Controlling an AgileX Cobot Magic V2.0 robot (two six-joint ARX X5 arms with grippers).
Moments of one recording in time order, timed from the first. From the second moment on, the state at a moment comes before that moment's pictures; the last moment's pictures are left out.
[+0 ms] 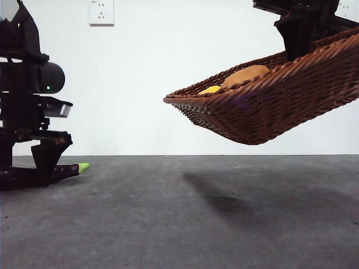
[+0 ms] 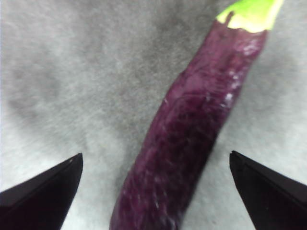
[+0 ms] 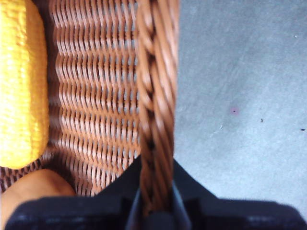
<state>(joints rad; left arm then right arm) -0.08 2.03 1.53 -0.89 -0.07 0.23 0.34 1.65 1.65 -1.26 -0.11 0.08</state>
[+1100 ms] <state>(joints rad) -0.38 1.55 1.52 -0.90 0.61 0.02 0.34 1.65 1.65 -1.26 -0.13 0.08</state>
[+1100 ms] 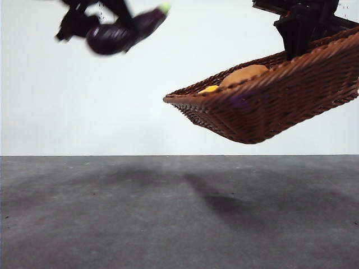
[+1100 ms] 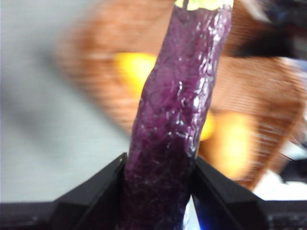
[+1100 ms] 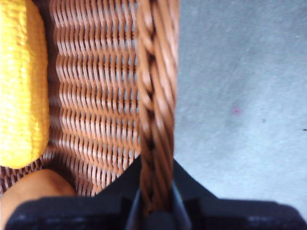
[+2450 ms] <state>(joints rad) -0.61 1.52 1.52 -0.58 0.47 -0.31 0.35 1.66 1.65 -1.20 -0.34 0.04</state>
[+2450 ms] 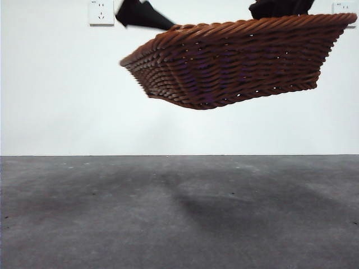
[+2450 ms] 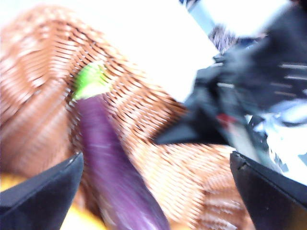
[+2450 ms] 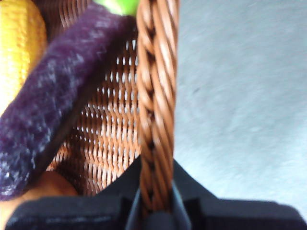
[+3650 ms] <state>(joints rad) -0.72 1.03 1.52 -1.32 0.22 -0.13 -0.03 2.13 1.65 -0.88 -0.48 -0.04</state>
